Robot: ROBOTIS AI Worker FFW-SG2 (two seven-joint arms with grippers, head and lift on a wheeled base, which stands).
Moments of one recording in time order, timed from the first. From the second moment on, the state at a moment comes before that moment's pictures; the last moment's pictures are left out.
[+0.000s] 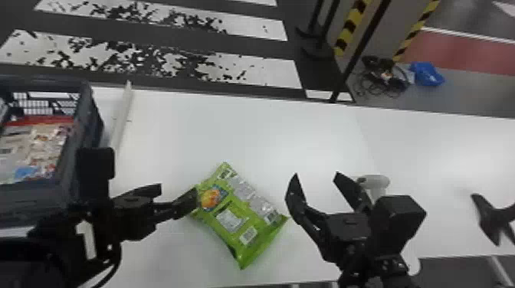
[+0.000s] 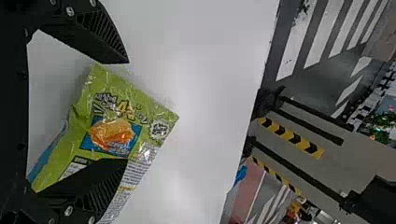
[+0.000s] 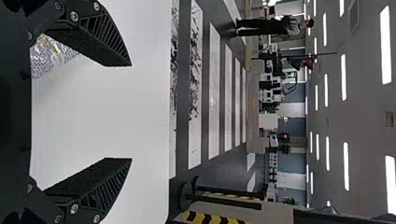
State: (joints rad) left arm 0.31 0.00 -0.06 -2.10 0.20 0.96 -0.35; right arm 0.77 -0.31 0.11 -2.40 -0.23 0.28 -0.27
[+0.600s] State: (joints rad) left arm 0.55 0.00 0.08 -2.46 0.14 0.79 -0.33; right arm 0.76 -0.31 0.10 -2.40 -0.27 0.36 -0.18
